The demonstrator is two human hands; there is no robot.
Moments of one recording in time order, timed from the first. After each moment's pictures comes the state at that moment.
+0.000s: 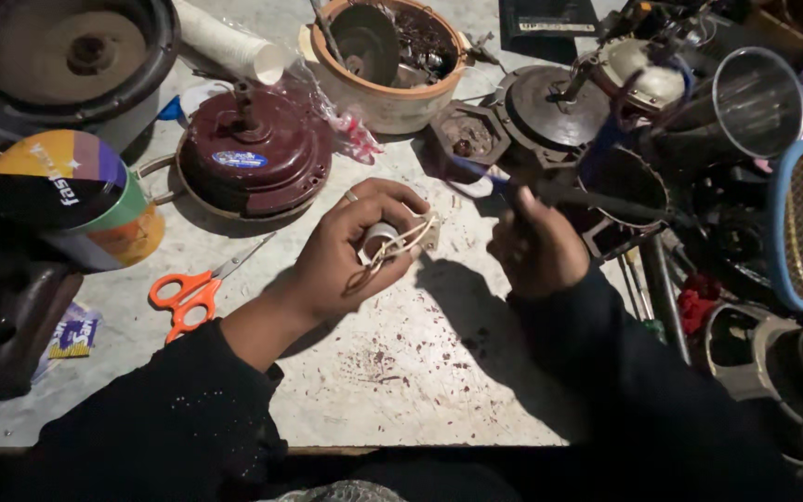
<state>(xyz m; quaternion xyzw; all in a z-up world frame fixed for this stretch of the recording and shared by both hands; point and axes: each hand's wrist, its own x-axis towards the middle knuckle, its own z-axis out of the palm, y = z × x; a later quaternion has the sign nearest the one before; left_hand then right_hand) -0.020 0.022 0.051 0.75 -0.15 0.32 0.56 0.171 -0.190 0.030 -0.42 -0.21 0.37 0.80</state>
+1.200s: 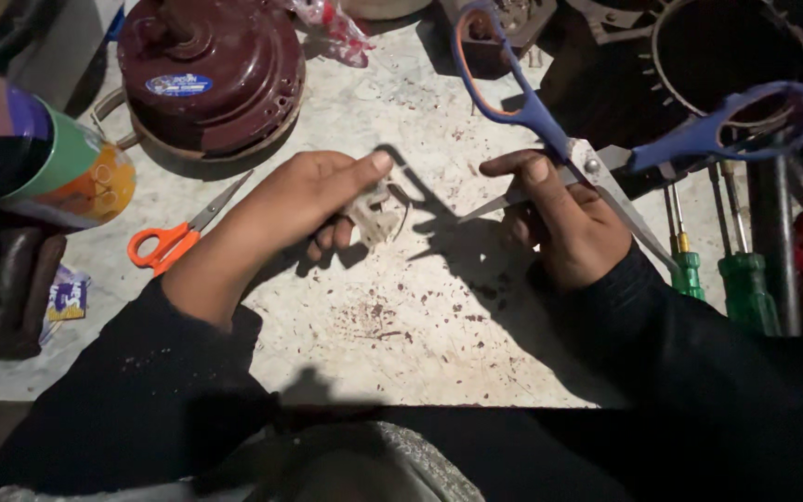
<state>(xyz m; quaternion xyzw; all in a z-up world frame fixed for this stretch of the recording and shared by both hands) -0.004 0.042 0.043 0.76 0.25 -0.11 0.59 0.118 -0.211 0.047 -0.65 -0.23 0.32 0.65</state>
